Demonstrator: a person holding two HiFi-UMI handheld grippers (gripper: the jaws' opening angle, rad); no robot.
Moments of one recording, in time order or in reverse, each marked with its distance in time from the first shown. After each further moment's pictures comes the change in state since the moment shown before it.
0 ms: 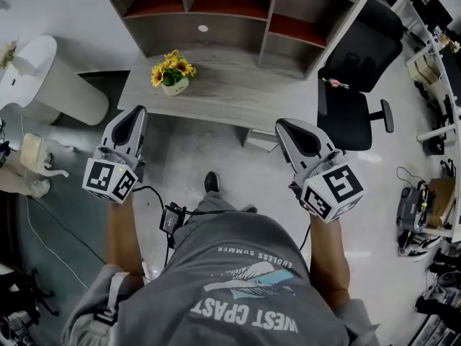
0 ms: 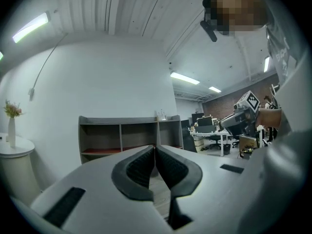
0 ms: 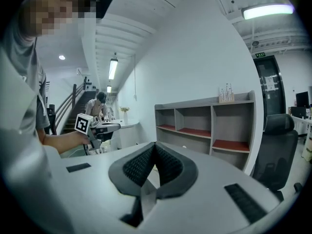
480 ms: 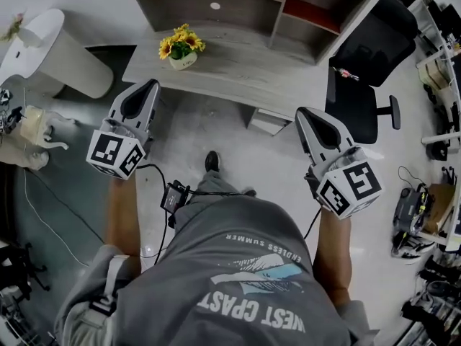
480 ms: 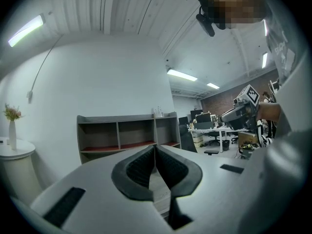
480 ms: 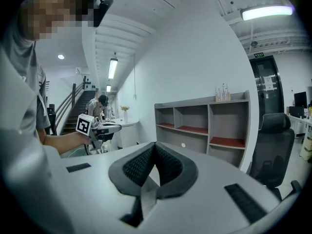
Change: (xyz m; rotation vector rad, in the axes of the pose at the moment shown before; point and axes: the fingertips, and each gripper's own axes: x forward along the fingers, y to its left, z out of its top) left arm 0.016 -0.024 -0.003 0.056 0.005 -0.029; right arm -0.029 -0.013 -0.004 0.004 -0.009 -0.032
